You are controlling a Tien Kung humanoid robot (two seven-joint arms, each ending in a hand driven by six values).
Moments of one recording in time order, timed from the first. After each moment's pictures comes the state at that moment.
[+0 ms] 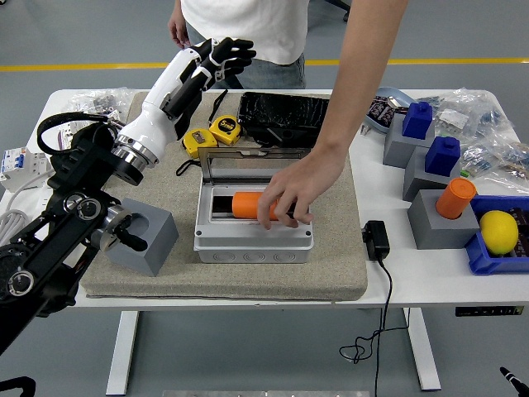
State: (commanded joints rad) left arm -0.50 0.21 -1.02 -1.51 1.22 0.12 0.01; right arm 0.16 -0.27 0.53 0.25 -0.70 -0.19 0.00
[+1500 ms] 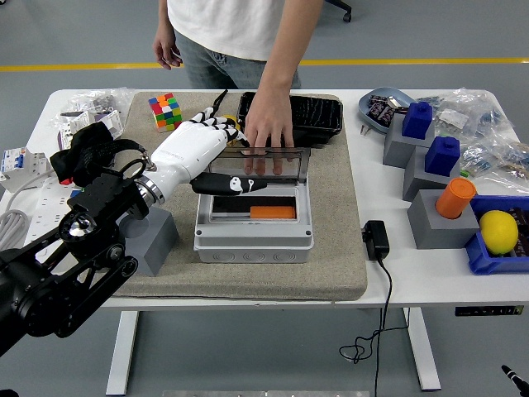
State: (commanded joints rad) left arm -0.48 0.26 -0.90 -1.40 2.27 0.04 0.08; right arm 0.16 -0.28 0.55 0.25 -0.71 -0.19 -0.01
